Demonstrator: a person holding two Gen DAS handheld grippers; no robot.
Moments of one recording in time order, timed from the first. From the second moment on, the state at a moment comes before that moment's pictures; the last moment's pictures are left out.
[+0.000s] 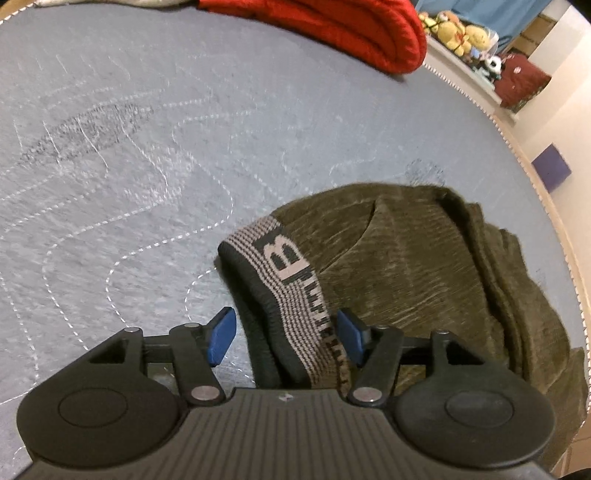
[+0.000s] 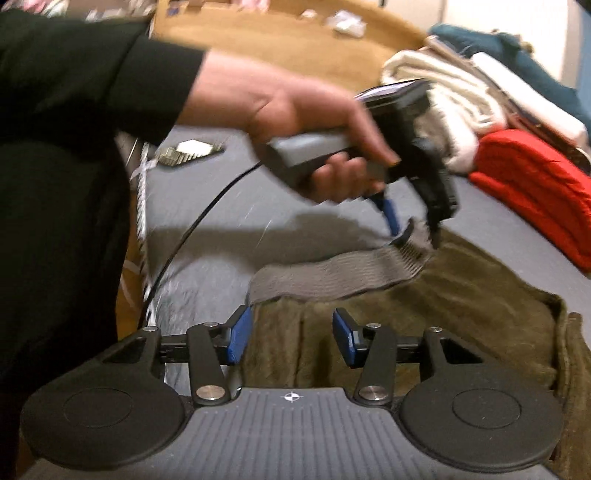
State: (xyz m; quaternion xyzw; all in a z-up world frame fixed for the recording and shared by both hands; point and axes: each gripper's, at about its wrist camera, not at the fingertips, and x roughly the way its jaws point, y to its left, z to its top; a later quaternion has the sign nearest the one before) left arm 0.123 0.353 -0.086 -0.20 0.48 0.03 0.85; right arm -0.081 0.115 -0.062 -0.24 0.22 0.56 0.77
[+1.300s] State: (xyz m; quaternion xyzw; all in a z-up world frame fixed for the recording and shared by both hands) left arm 0.086 0.343 -0.015 -0.11 0.38 0.06 0.92; right arm -0.064 0.110 -0.022 -0.18 0.25 0.53 0.79
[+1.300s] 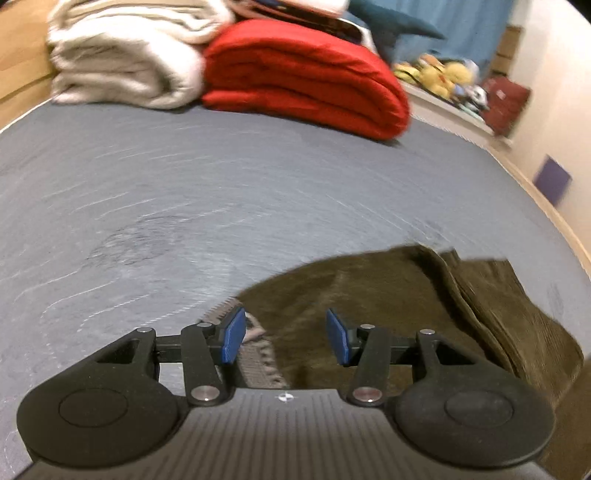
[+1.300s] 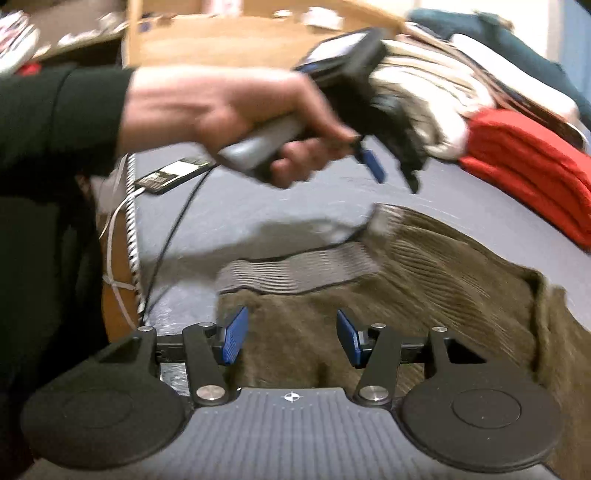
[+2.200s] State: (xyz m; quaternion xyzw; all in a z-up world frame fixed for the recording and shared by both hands) left arm 0.067 0.138 0.086 -0.12 0.32 -0.02 0.94; right arm 0.033 -0.107 0.118 0.07 0.14 0.23 0.96
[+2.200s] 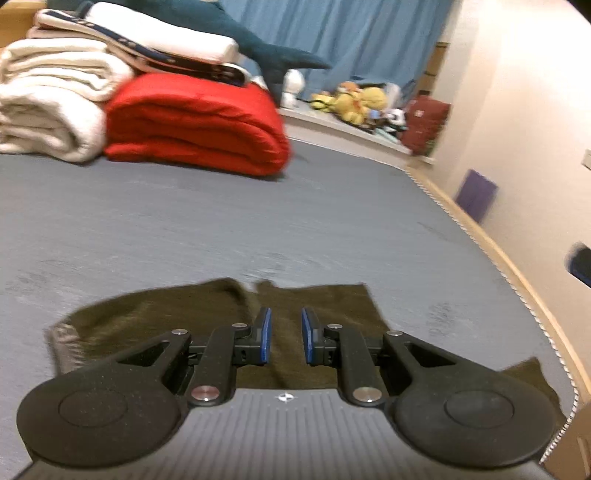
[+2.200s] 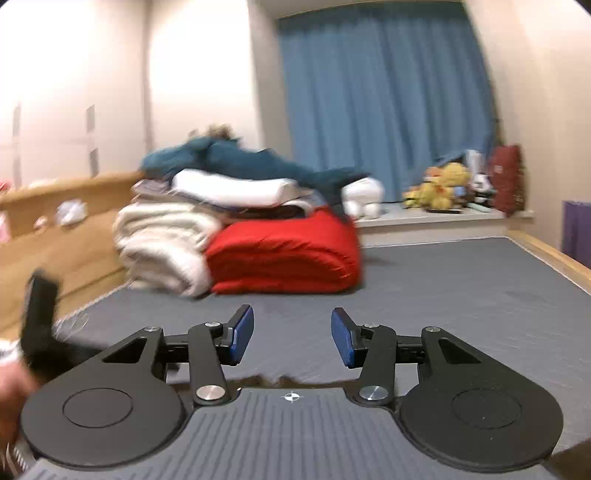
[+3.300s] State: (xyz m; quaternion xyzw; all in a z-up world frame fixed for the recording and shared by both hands) left arm 0.178 0.149 -0.046 -0.15 0.42 -0.01 0.90; right arm 0.228 -0.135 -0.056 0.16 0.34 0.14 0.92
